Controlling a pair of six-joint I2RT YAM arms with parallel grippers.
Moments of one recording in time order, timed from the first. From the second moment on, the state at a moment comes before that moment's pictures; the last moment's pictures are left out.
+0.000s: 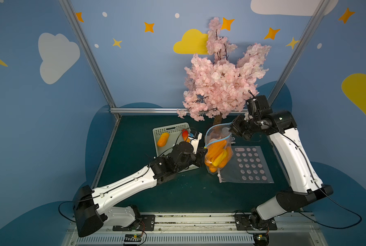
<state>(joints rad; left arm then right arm) -0.96 1.29 1.10 -0.19 -0.13 -0.46 0.40 1.55 2.00 -1.38 -0.18 1.02</state>
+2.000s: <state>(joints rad) -0.80 1.27 1.35 -0.63 0.16 0.13 0.59 1.42 1.64 -0.98 -0.61 -0.97</state>
